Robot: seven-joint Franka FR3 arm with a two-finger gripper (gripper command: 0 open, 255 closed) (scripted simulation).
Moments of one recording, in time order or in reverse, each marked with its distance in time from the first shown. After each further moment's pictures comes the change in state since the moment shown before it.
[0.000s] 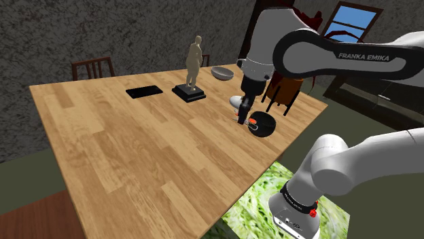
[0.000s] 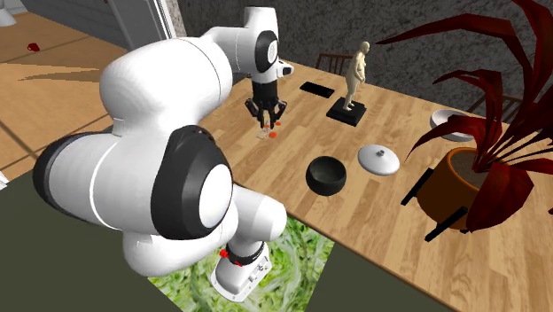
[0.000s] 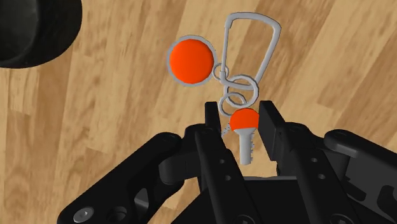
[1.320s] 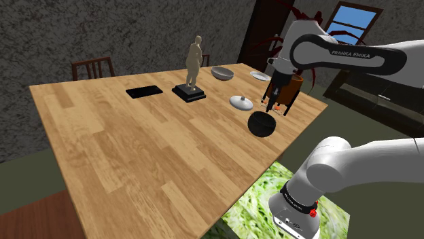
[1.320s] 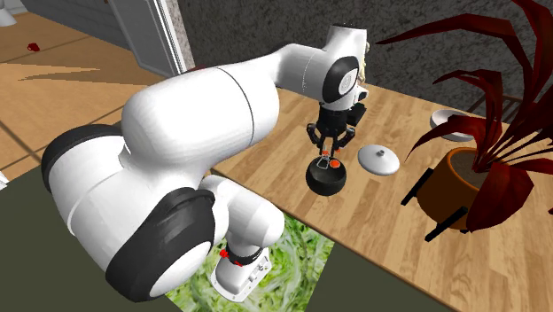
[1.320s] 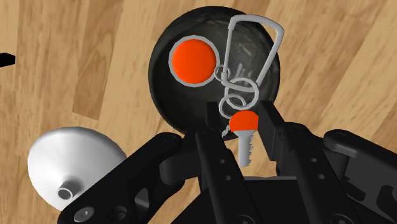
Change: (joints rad) arm -0.192 -0.070 -0.386 -0.046 -0.289 0.007 -0.418
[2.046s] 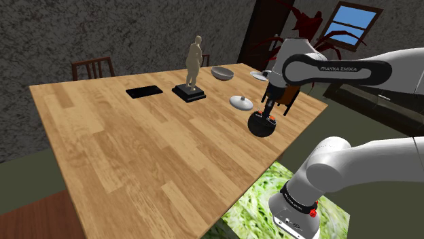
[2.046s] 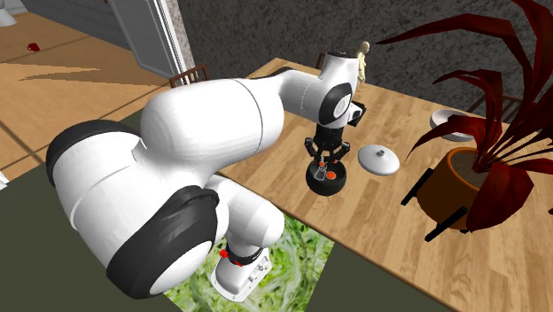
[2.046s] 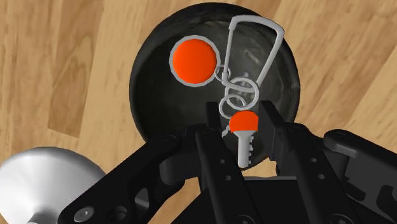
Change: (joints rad) arm -0.008 0.016 -0.025 -0.133 -0.025 0.149 0.013
